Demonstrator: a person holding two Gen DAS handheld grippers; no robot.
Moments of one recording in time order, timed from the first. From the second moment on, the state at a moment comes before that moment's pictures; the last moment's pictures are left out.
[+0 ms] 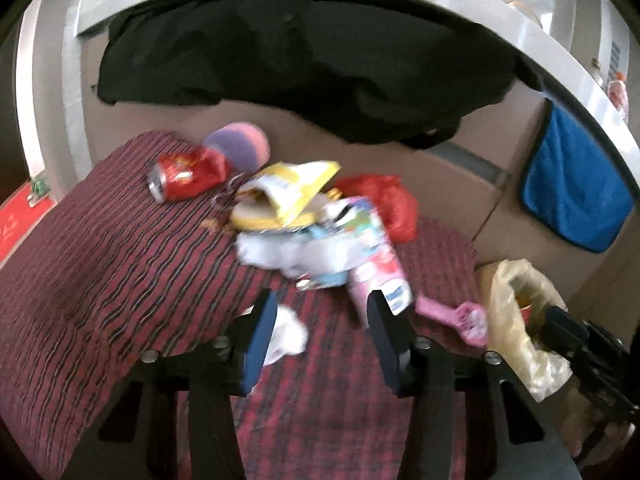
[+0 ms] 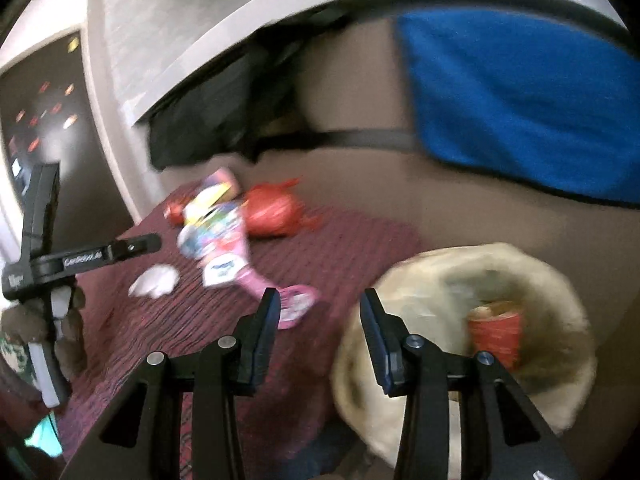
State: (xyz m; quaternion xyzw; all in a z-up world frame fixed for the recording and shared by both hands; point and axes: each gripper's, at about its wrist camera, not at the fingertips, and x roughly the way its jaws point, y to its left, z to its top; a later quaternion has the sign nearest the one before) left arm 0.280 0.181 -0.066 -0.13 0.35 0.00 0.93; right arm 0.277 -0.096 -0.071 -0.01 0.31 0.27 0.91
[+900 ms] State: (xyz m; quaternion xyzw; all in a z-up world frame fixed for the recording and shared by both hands) left arm 0.250 0.254 -0.095 -0.17 0.35 -0.02 0.92; right arm 0.306 -0.005 -0.125 -0.04 0.44 0.36 0.82
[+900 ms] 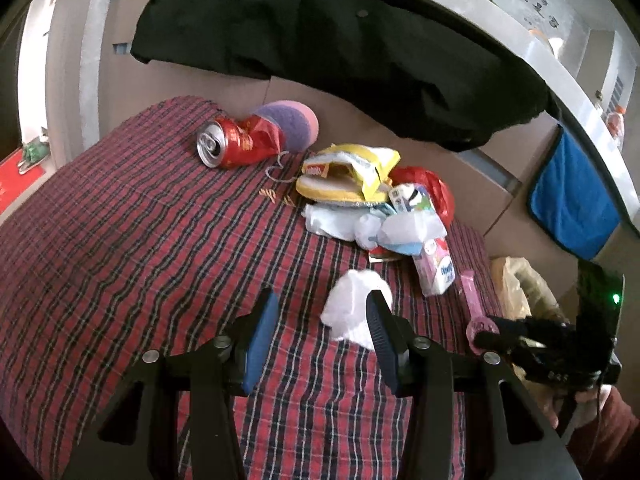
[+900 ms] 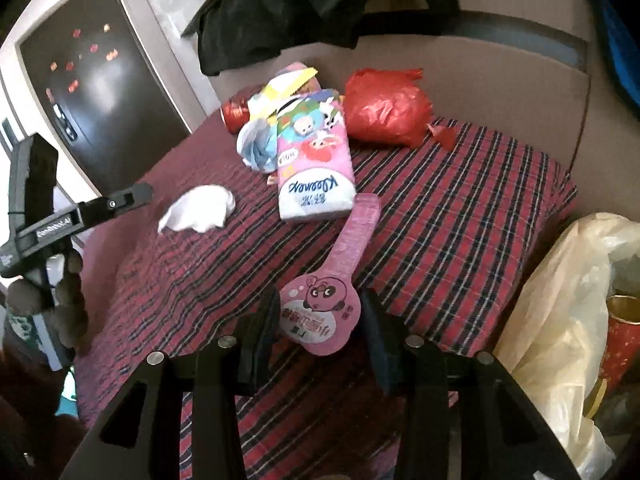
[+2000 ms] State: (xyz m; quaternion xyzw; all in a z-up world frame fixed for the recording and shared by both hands) left arm 0.294 0.223 -0.115 -0.11 0.39 -0.03 0.91; right arm 0.287 -0.009 -0.096 -0.04 0.39 0.31 0.87
